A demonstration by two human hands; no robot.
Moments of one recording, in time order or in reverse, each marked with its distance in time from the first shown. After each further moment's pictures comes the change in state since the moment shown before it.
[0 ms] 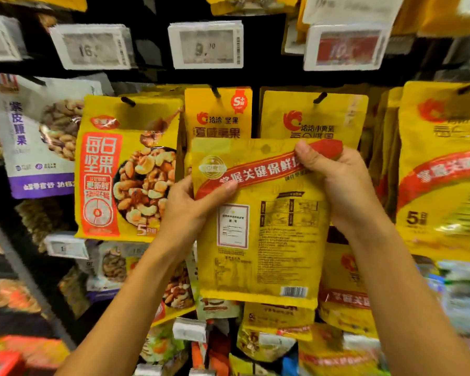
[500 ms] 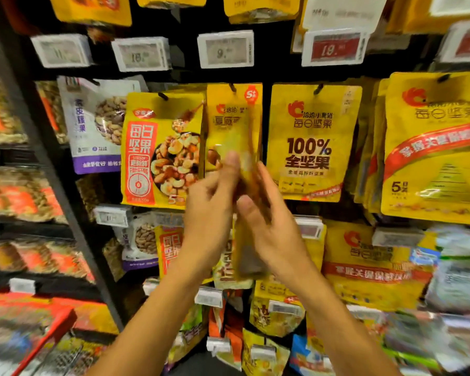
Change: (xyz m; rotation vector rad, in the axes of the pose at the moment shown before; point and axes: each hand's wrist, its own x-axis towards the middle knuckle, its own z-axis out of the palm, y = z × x) left_hand -0.086 0.049 0.038 0.220 0.195 0.106; right_hand -0.118 0.030 0.061 -0.231 -0.202 -0.111
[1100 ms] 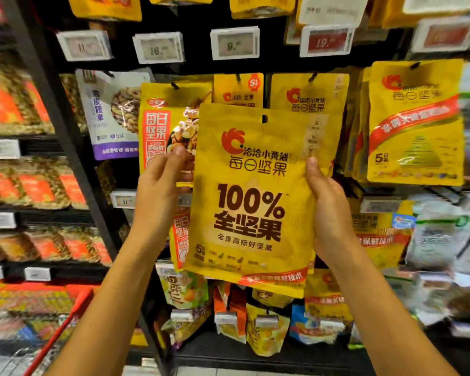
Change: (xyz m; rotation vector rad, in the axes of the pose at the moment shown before) left_hand -0.025 0.026 -0.097 0.025 -0.006 -0.057; right_hand -0.041 -0.037 -0.007 0.377 0.335 0.277
